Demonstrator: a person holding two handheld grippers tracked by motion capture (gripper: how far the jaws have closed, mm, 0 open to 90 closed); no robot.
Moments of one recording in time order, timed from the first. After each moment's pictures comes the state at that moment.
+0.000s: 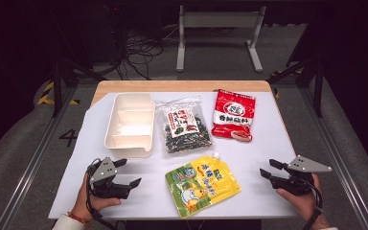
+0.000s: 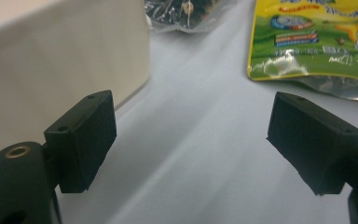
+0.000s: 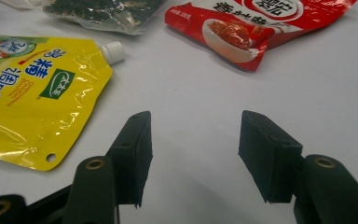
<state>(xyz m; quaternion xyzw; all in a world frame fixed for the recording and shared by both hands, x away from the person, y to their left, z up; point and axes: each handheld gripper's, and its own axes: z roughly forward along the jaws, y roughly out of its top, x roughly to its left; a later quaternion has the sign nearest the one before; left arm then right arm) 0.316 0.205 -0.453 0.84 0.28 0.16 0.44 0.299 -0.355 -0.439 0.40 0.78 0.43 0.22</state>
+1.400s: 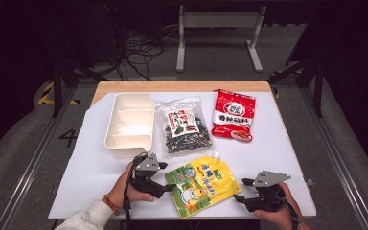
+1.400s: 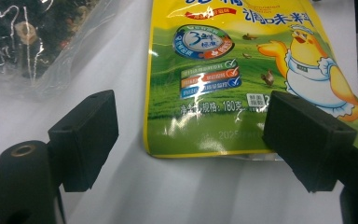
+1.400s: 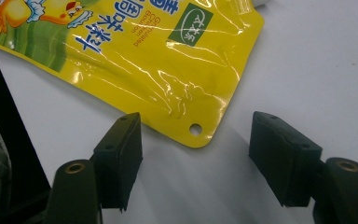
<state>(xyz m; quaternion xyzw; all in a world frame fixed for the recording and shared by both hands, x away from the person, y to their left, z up) 0.349 0.110 -0.459 0.88 0.19 0.02 0.43 0.279 -0.279 -0.456 0.31 0.87 0.37 0.13</state>
